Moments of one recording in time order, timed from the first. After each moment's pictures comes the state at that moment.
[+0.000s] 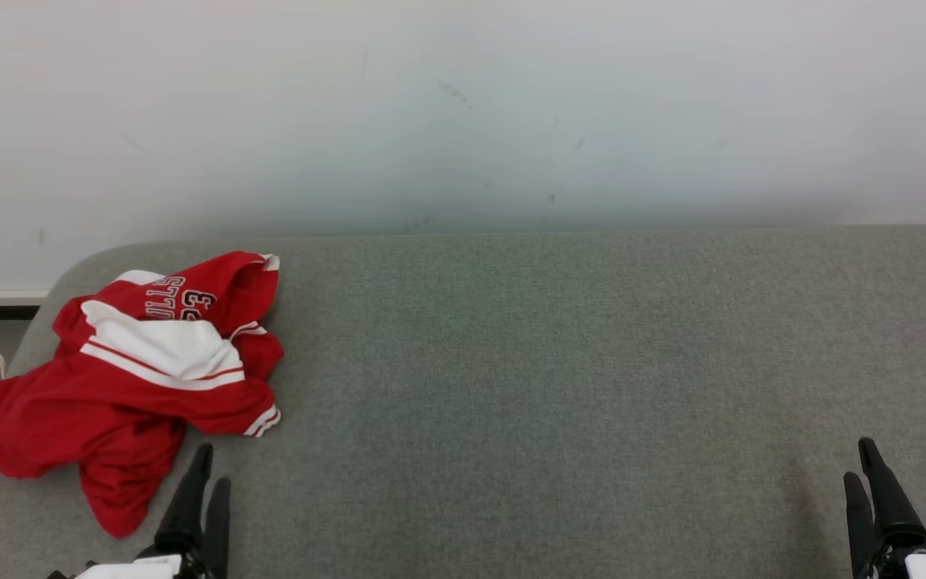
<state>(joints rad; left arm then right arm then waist) -0.07 0.04 0.11 0.28 -1.60 -0.13 0.10 -0.07 -0.03 -0.10 0.27 1.62 0.13 0.11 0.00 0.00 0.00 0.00</state>
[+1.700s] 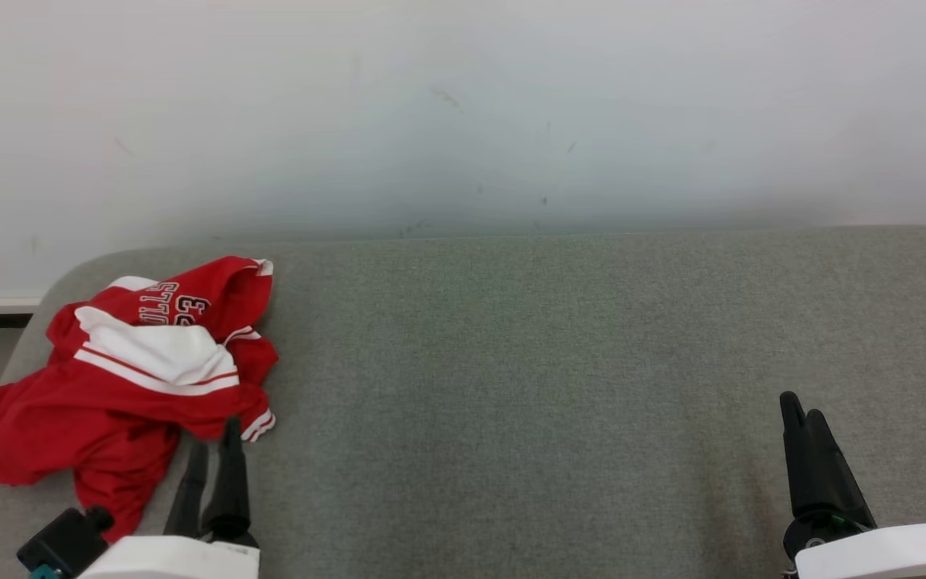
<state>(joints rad) -0.05 0.04 0.03 0.13 -0.83 -0.06 -0.10 -0.07 -0.10 0.13 0.12 1.05 0.13 -0.10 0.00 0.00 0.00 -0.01</state>
